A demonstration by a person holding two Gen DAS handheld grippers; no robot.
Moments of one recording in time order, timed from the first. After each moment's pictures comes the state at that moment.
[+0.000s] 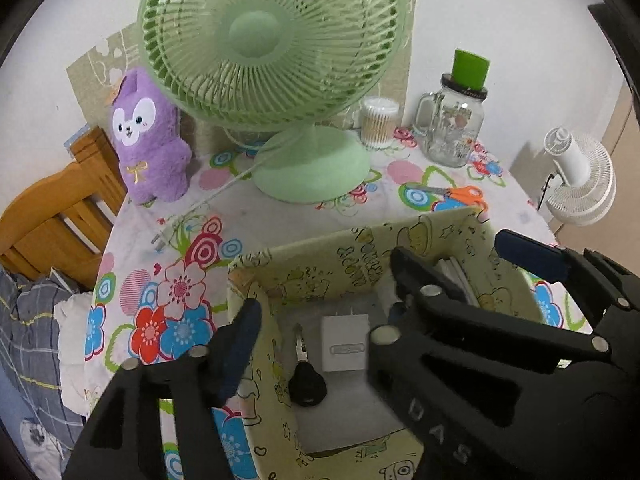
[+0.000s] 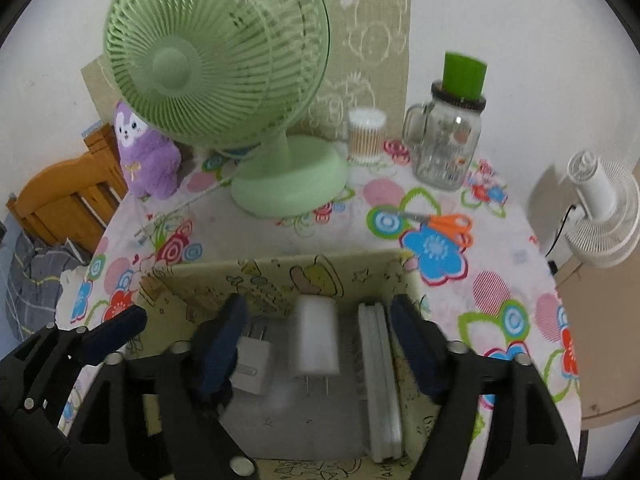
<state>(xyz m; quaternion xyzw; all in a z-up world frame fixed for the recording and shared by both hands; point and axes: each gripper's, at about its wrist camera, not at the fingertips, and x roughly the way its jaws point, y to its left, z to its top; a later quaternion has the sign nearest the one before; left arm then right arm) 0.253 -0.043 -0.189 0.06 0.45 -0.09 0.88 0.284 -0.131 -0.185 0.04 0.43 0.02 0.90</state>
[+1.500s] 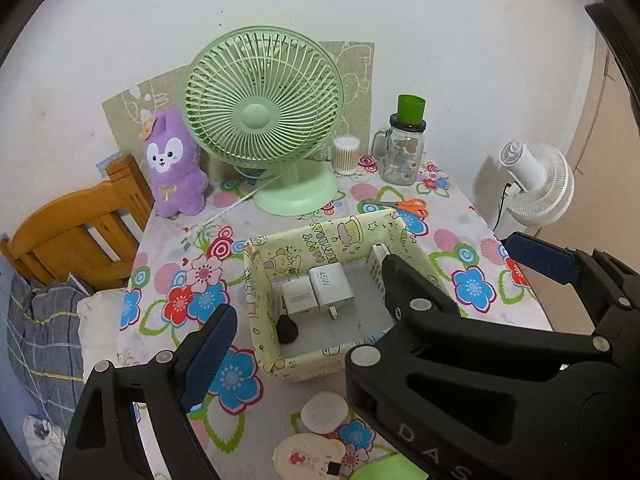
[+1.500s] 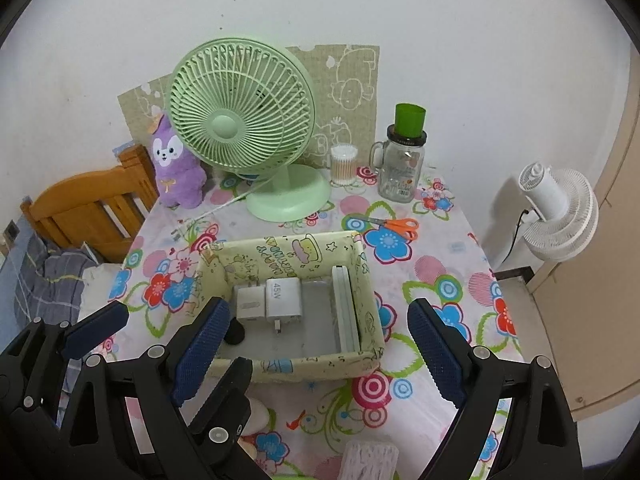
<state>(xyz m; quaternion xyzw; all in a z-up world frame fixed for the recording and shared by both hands) 0.145 -0.049 -0.110 0.06 0.41 -0.10 0.90 0.168 -0.141 -0.098 0.04 0.40 0.00 0.91</state>
